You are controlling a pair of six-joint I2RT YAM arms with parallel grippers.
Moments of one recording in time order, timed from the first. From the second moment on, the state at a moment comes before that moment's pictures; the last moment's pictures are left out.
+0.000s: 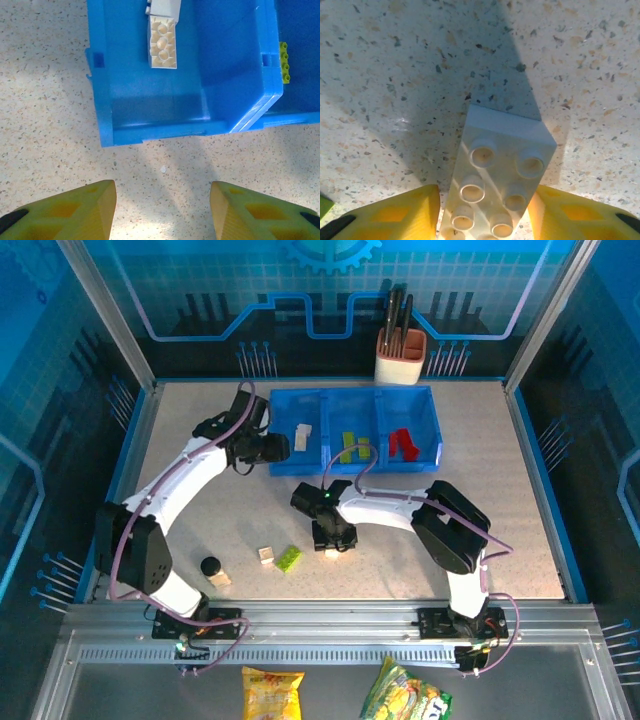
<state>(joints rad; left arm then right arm) -0.33 1.56 1.33 -0.75 0.07 -0.45 0.97 1.92 1.29 -0.90 0.02 0.94</state>
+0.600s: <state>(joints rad) -0.31 1.50 1.25 -0.75 0.07 -0.45 0.97 1.93 1.29 -0.89 0.01 0.94</state>
